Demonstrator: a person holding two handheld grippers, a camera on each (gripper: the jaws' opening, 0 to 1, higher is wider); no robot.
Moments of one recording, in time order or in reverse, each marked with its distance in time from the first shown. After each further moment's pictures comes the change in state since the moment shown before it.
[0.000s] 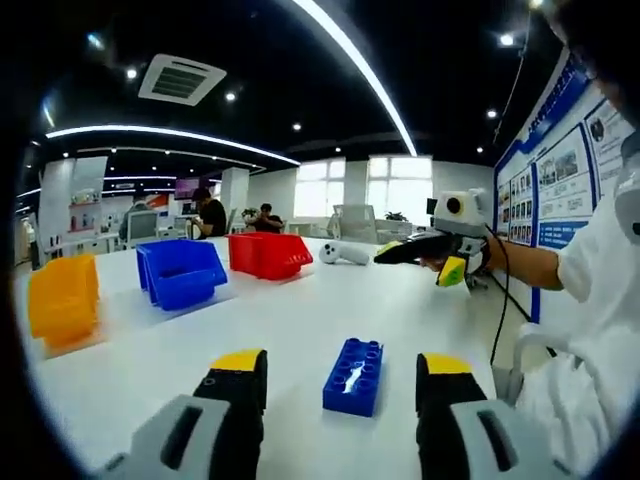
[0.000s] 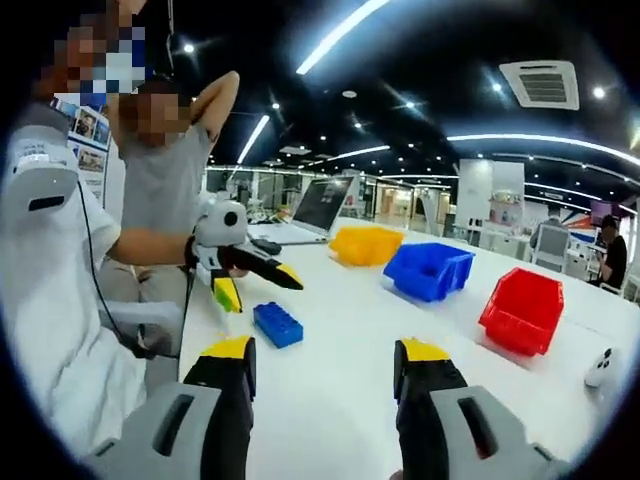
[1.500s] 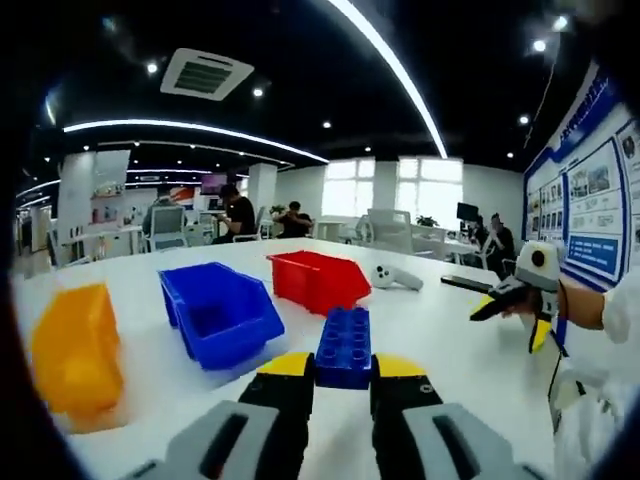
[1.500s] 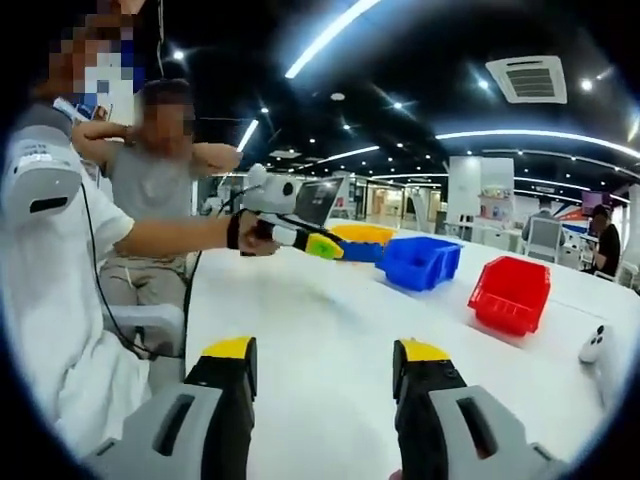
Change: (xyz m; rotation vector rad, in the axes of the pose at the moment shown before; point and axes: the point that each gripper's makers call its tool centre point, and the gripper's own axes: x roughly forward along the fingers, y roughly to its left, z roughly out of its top) left arm 0.051 0.111 0.062 -0.015 0.030 0.158; right arm -0.022 -0.002 -0.013 0.043 0.000 -0.050
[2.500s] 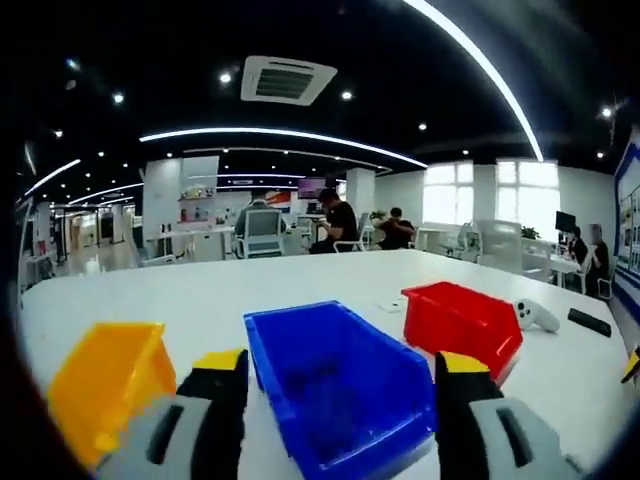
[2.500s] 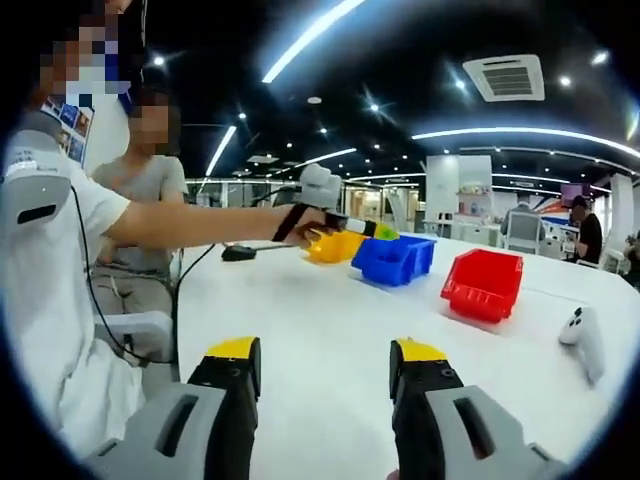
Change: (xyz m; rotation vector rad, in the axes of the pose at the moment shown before) left arm 0.075 0.126 0.044 -0.096 -0.051 0.408; right arm -0.022 -0.016 -0.002 0.042 -0.024 -0.085
